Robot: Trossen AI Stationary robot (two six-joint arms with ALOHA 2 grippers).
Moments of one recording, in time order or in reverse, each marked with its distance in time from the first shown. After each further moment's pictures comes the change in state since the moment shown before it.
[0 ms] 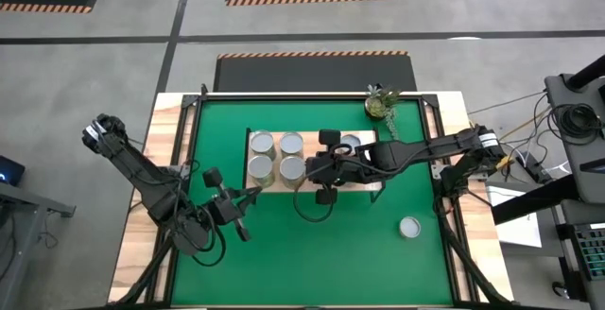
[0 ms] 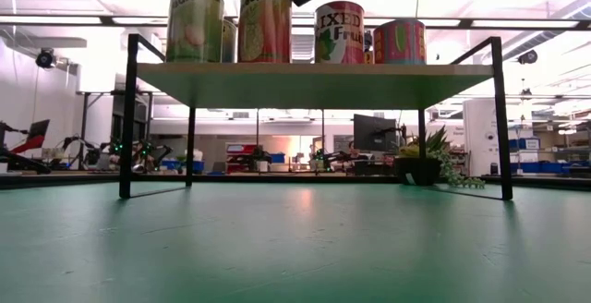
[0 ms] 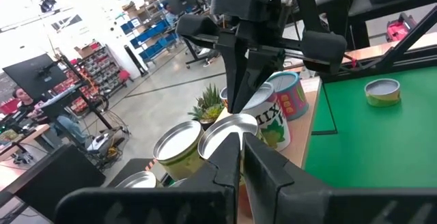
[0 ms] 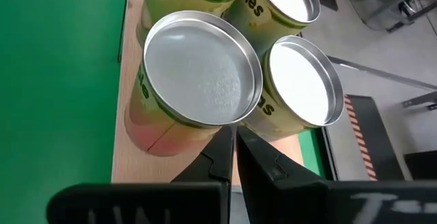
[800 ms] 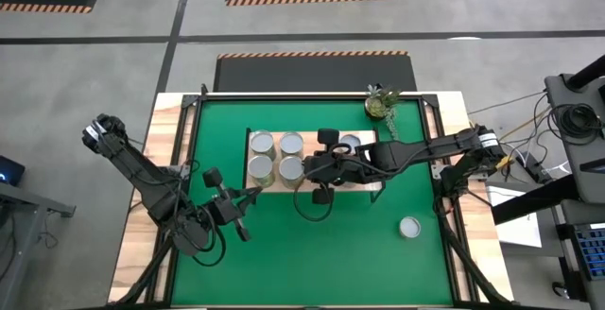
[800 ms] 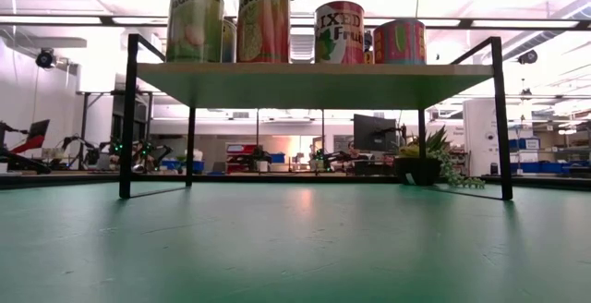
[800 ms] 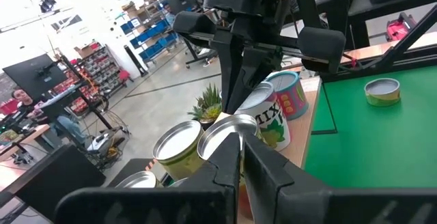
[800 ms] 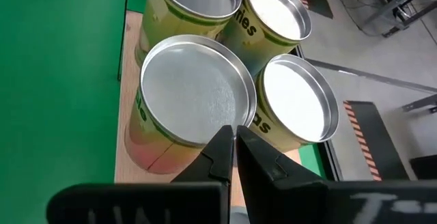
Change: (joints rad) left arm 0.000 0.000 -0.001 -0.001 0.001 0.000; right arm 0.000 0.001 -0.006 0.062 0.004 0.011
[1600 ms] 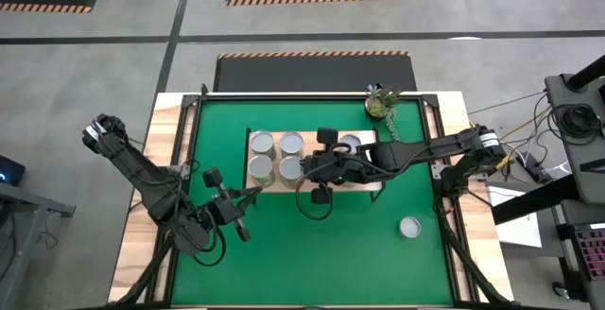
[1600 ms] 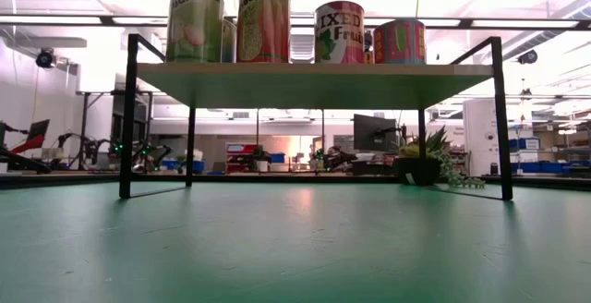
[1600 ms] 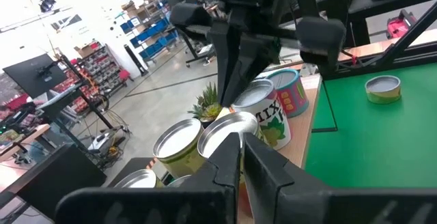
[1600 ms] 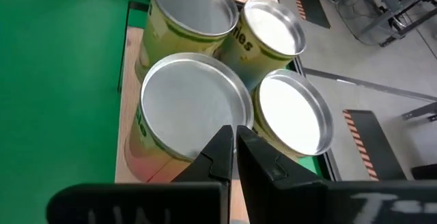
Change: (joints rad) left arm 0.000 0.000 0.000 -0.016 0.001 -0.012; right arm 0.000 -0.013 -0.010 0.044 -0.001 -0.016
